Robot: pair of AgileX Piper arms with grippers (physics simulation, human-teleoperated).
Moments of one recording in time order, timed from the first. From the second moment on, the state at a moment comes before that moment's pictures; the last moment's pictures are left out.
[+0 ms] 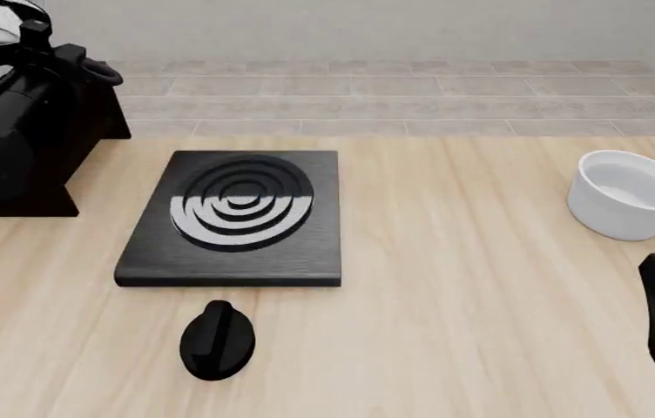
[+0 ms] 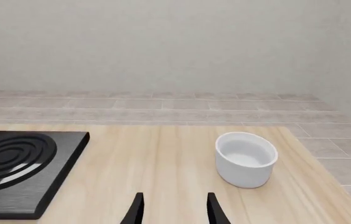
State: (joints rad) left arm 0.01 1.55 -0.81 -0.69 -1.22; right arm -0.01 0.04 0.00 -0.01 -0.02
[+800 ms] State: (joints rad) left arm 0.01 1.76 -0.90 -0.81 -1.31; right arm -0.01 0.05 0.00 -0.02 -0.03
